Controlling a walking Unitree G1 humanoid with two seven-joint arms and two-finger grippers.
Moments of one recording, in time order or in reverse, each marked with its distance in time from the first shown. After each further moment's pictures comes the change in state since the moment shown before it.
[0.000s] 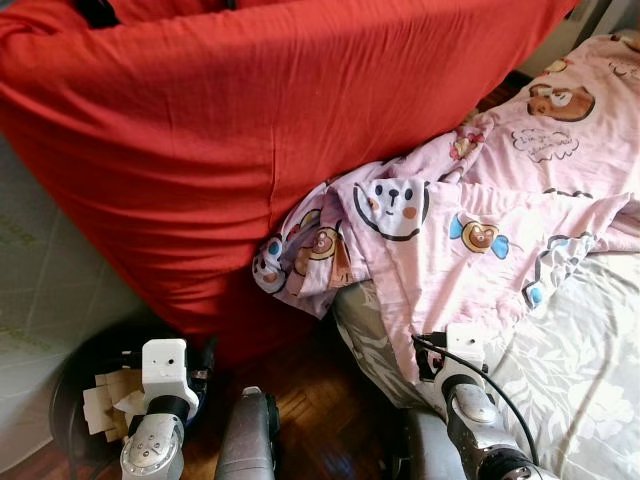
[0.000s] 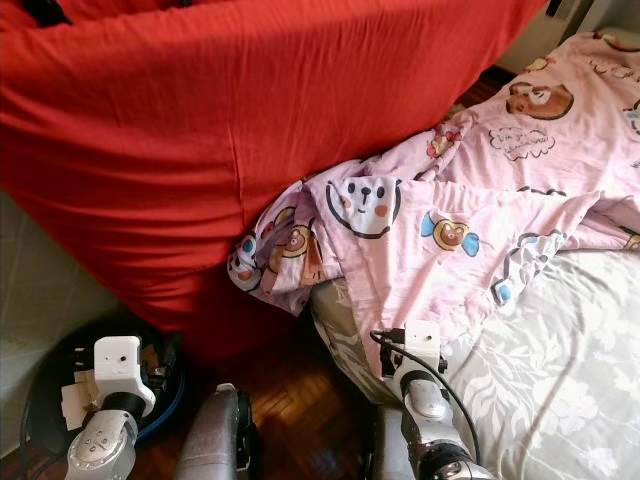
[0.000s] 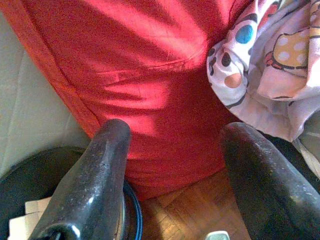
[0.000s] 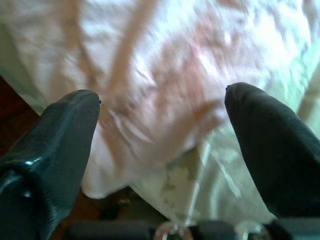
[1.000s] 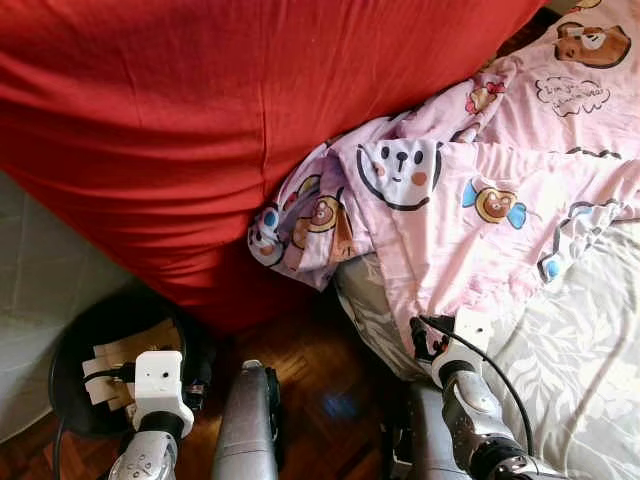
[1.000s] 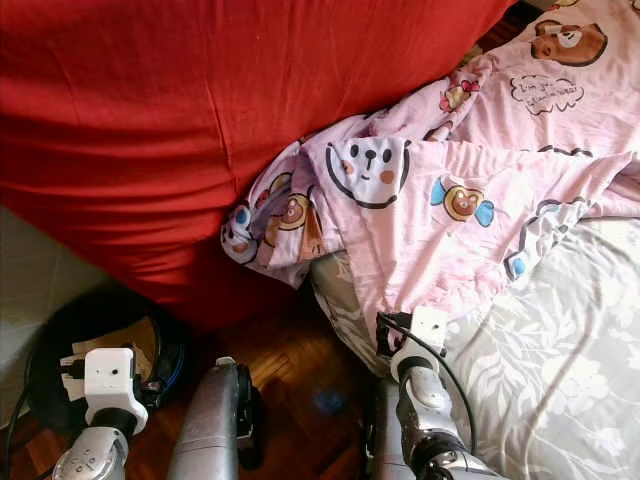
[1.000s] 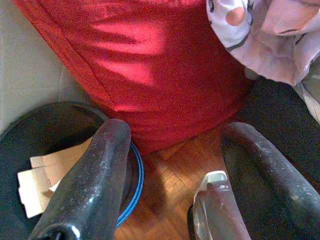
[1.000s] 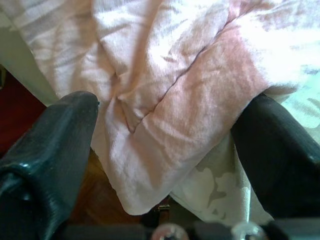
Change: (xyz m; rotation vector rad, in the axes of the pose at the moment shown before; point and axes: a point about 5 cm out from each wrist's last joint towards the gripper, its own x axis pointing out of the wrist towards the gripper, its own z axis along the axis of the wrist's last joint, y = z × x) left arm -0.023 -0.001 0.003 0.011 0.060 -0.010; right arm 0.004 0.013 0.023 0.171 -0.109 0.090
